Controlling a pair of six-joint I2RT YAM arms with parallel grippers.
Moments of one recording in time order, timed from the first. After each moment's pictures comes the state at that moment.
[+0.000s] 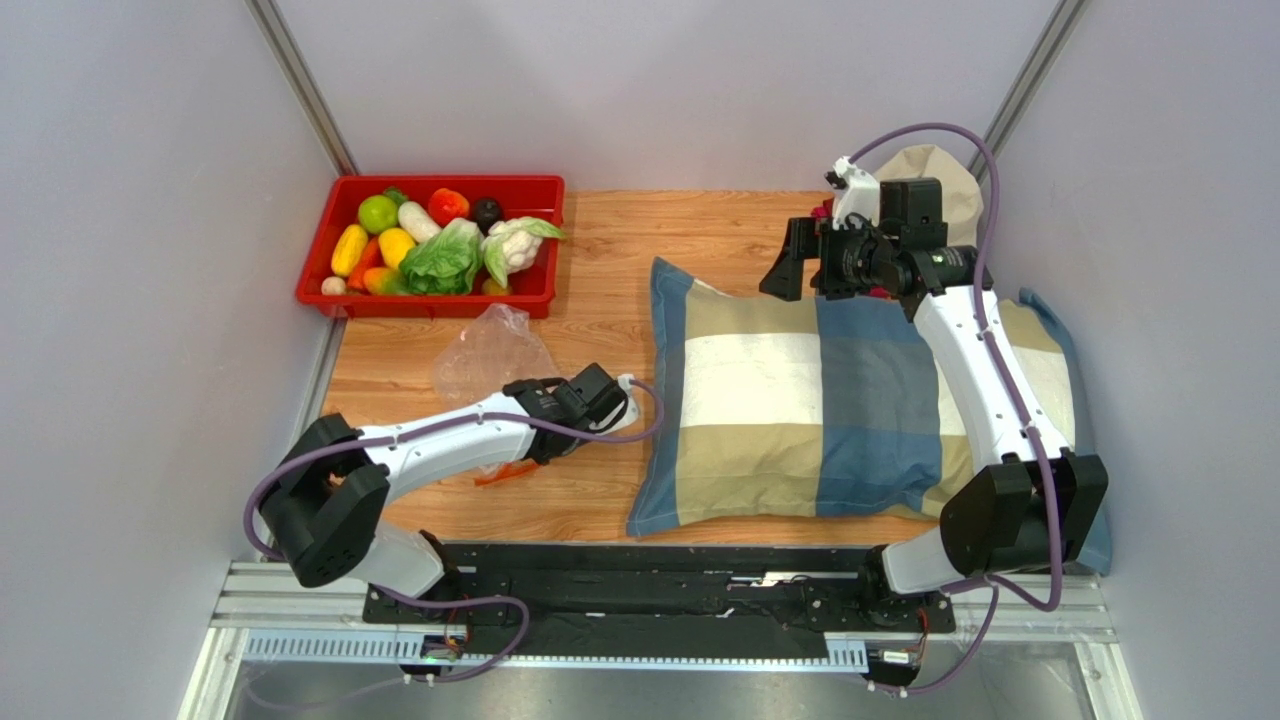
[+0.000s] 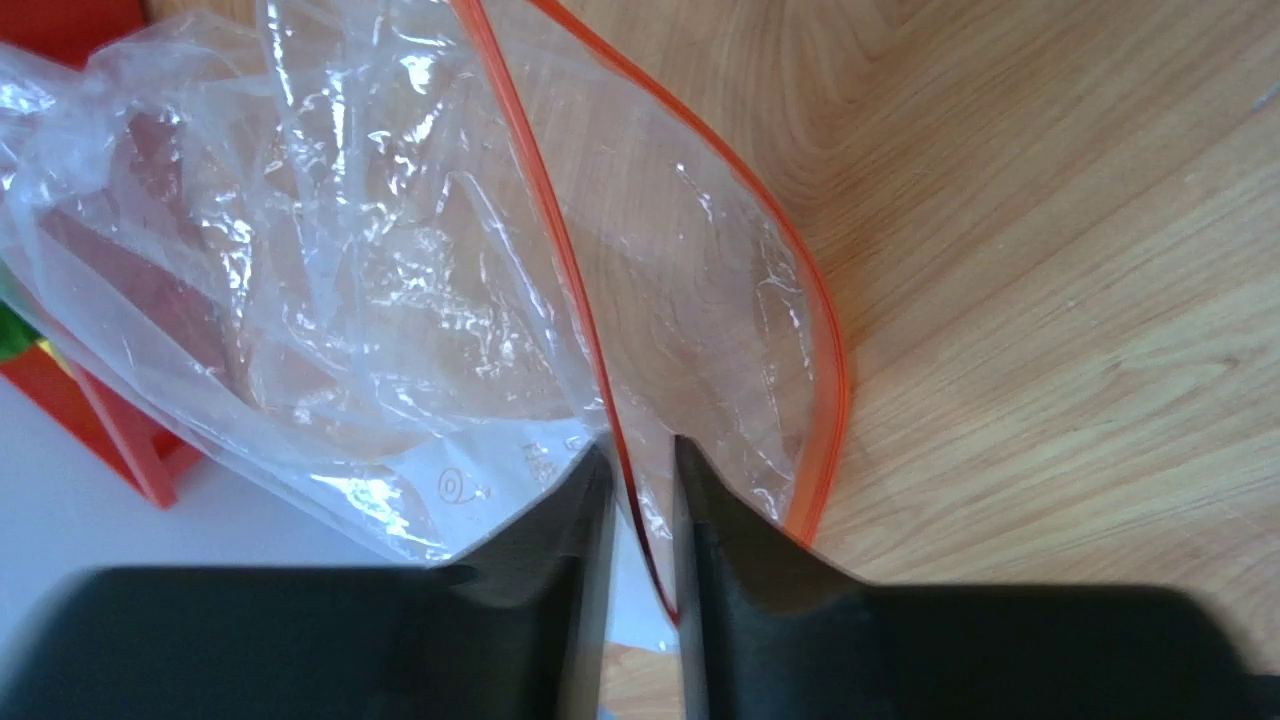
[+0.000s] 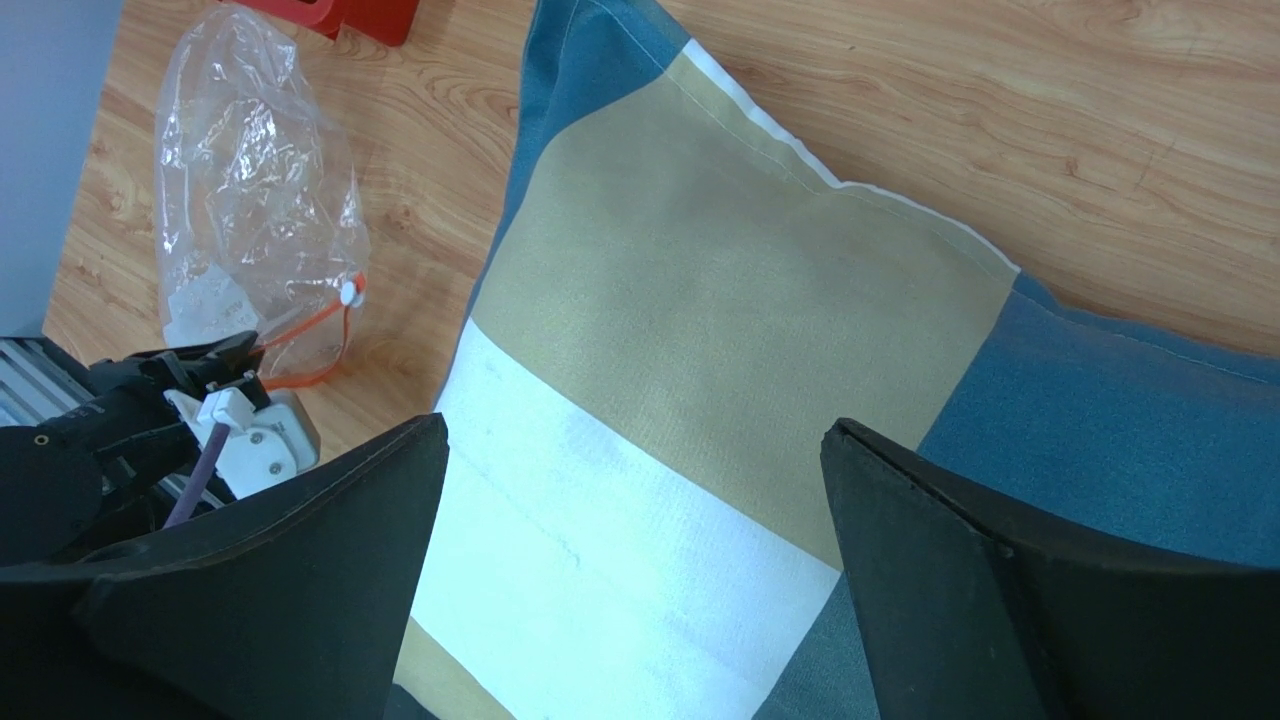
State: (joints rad) left arm -0.86 1.45 0.84 -0.66 -0.48 0.35; right arm 0.11 1.46 1.45 -0.70 -0.50 0.09
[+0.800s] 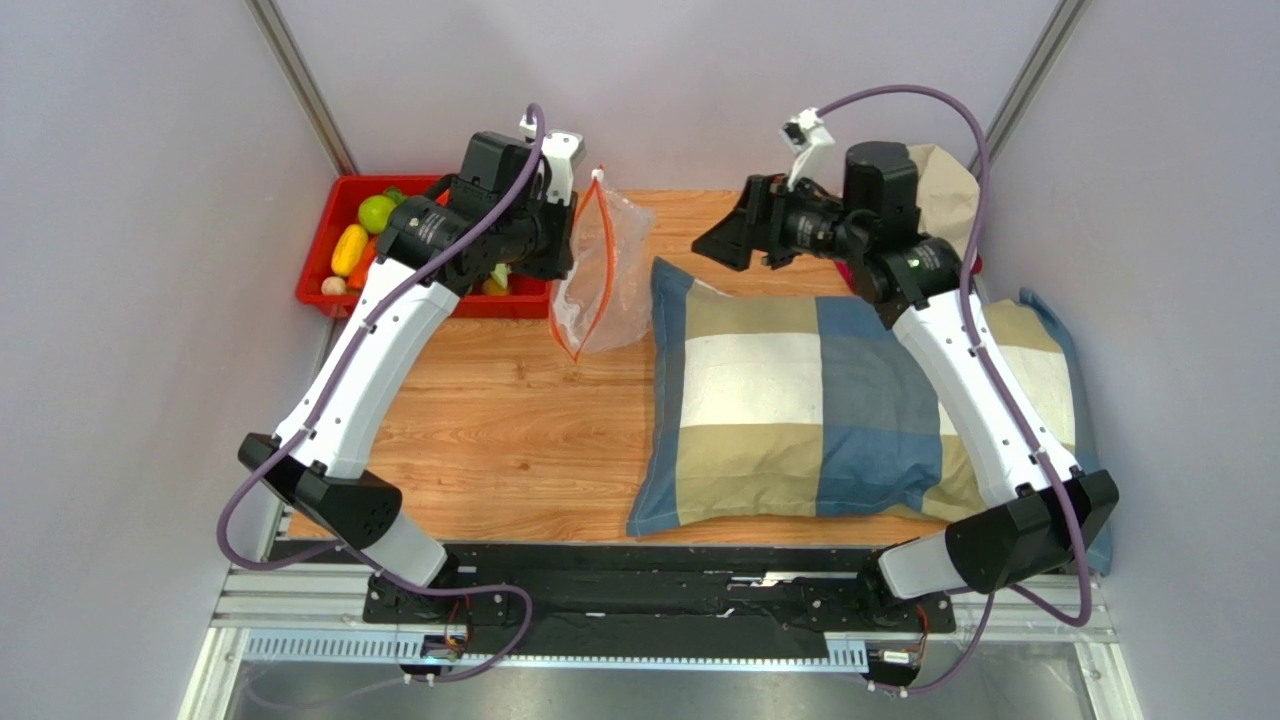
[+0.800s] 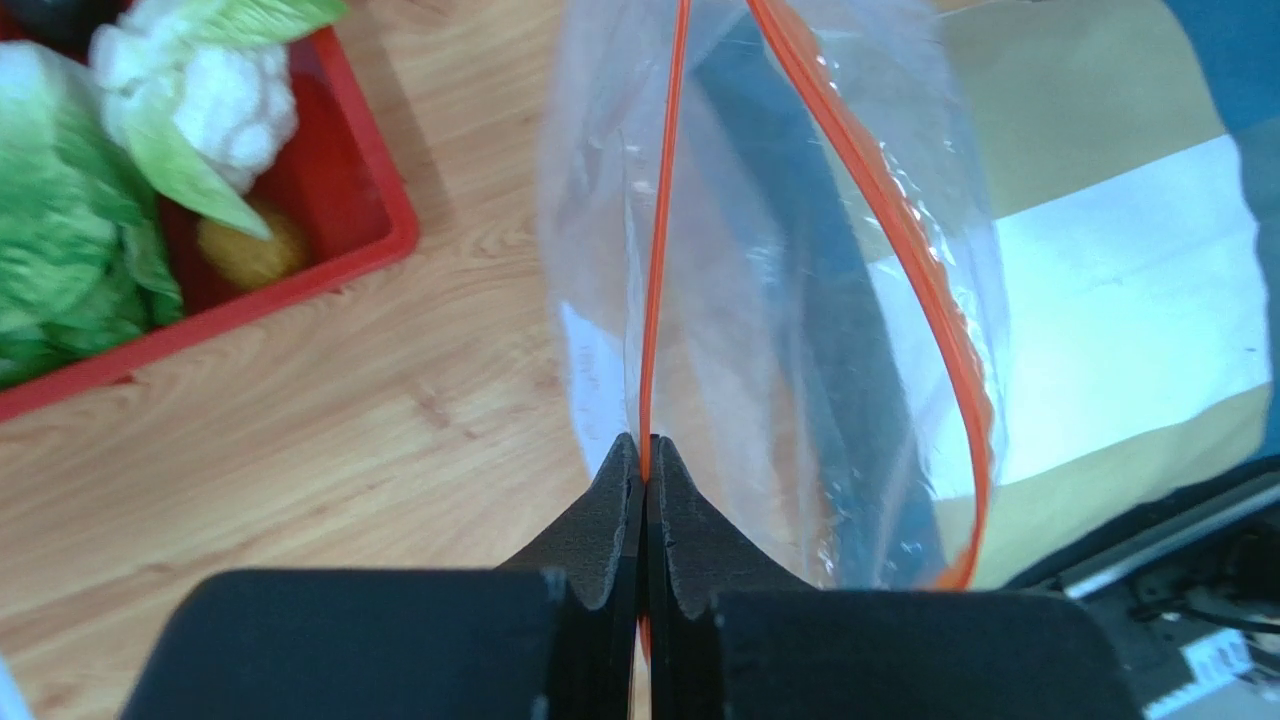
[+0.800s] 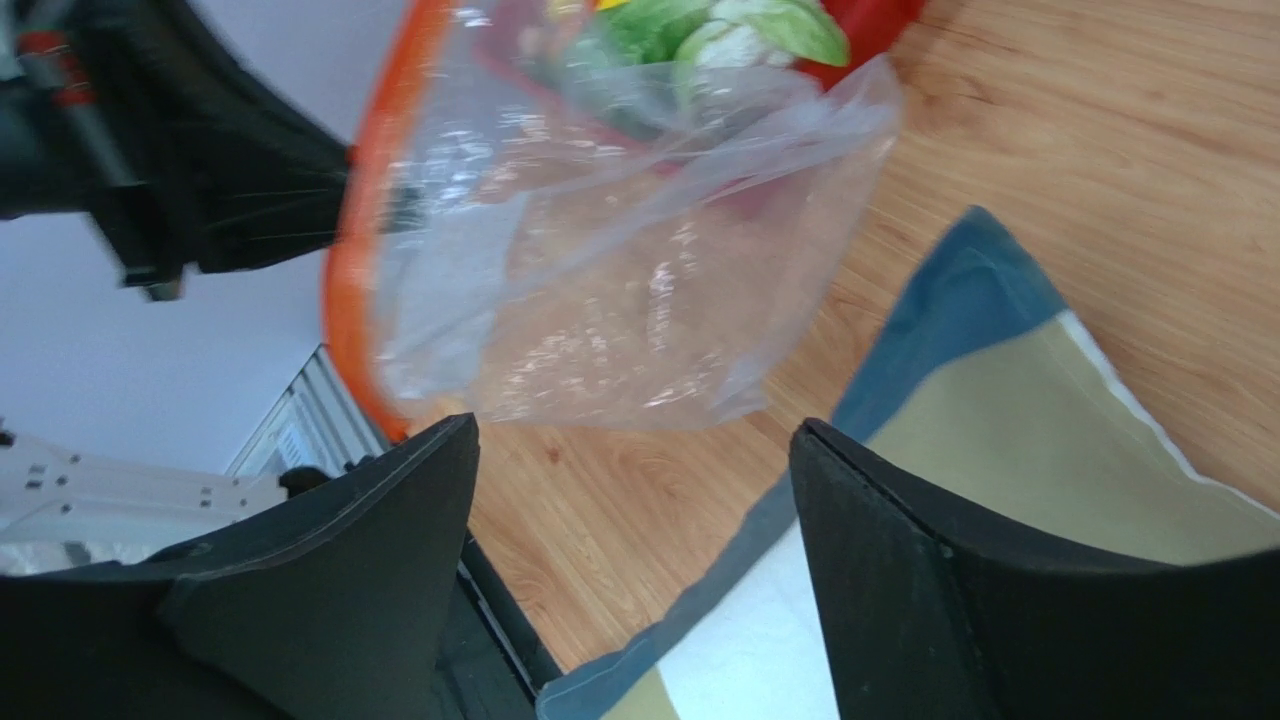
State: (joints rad) left arm -0.52 1.56 1.96 -1.09 0.00 -0.12; right arm 0.29 1.43 1.59 -0.49 -0.63 0.34
